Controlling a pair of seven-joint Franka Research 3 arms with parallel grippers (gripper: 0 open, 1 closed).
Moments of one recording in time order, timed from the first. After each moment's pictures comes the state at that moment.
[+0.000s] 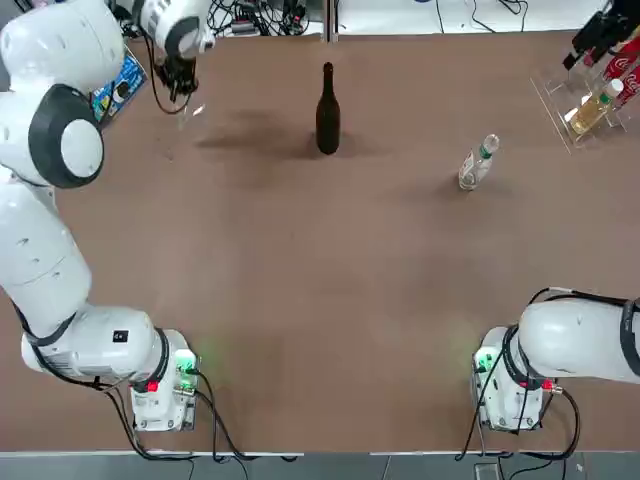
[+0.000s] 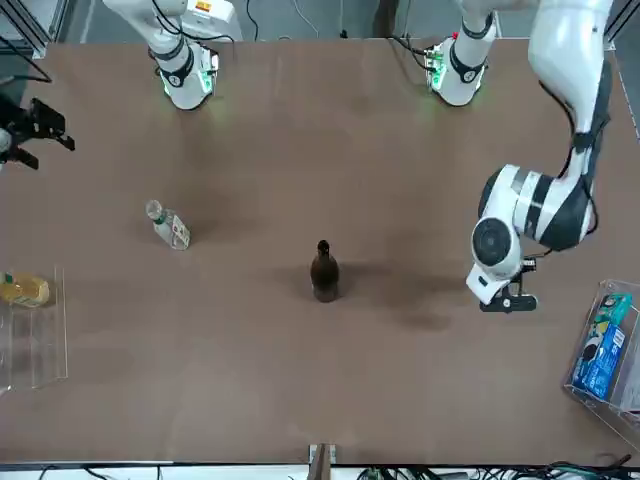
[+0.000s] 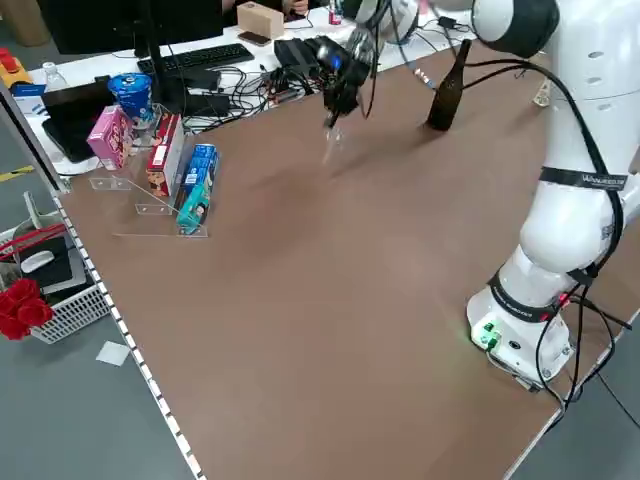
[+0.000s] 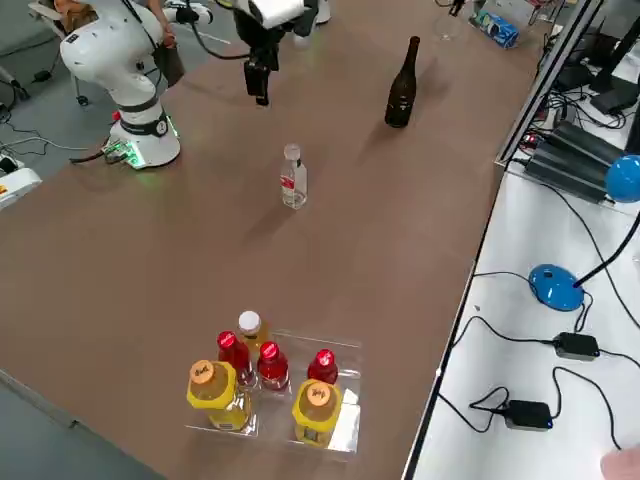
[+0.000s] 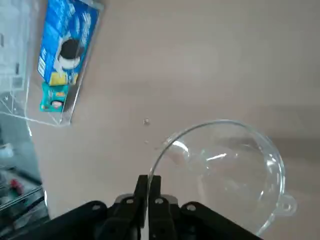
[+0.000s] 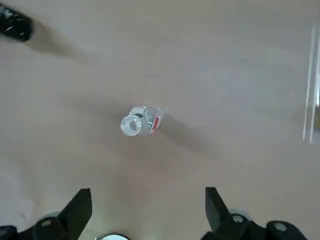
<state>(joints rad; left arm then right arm) -0.03 0.43 -0.26 -1.65 0.59 1.83 -0.47 -0.07 -0.19 -0.20 -1.89 0.18 1.62 -0.68</state>
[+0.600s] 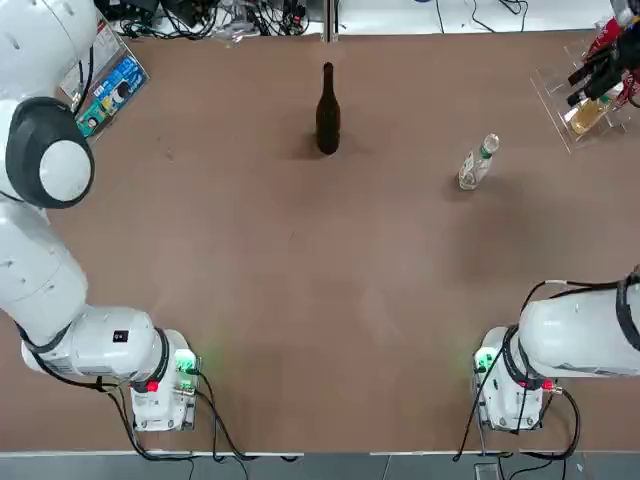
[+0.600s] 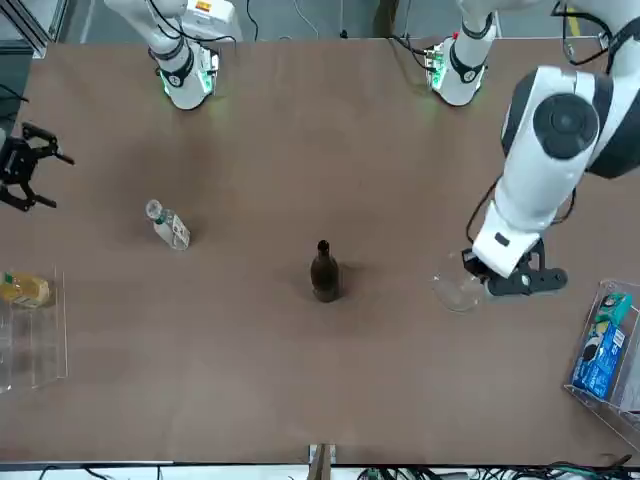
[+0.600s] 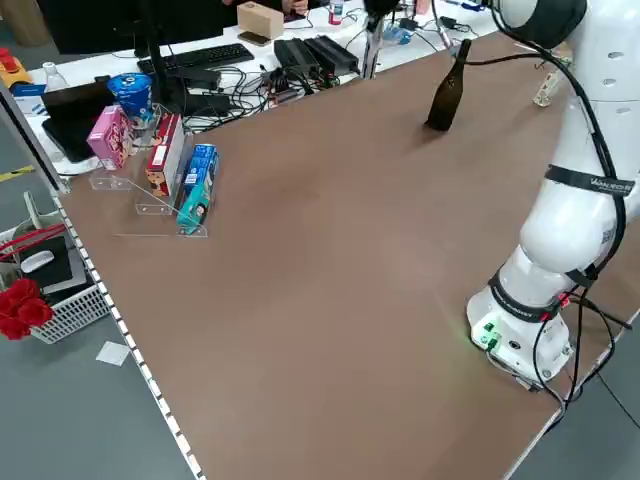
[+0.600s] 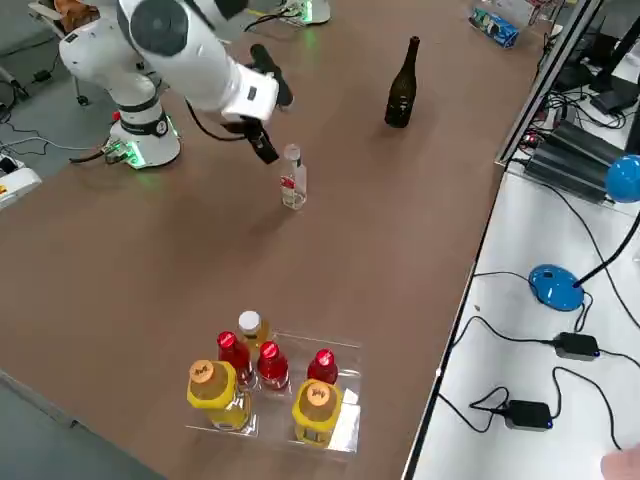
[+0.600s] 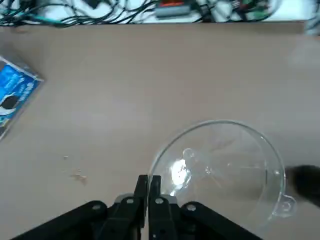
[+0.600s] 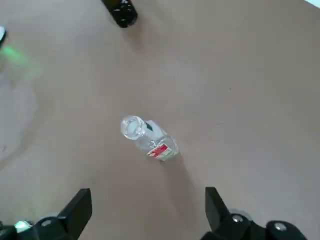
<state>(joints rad) -0.03 0.34 -0.42 -1.37 0.28 1.83 -0.48 -0.12 0.03 -0.38 -1.96 0.54 1.65 -1.67</state>
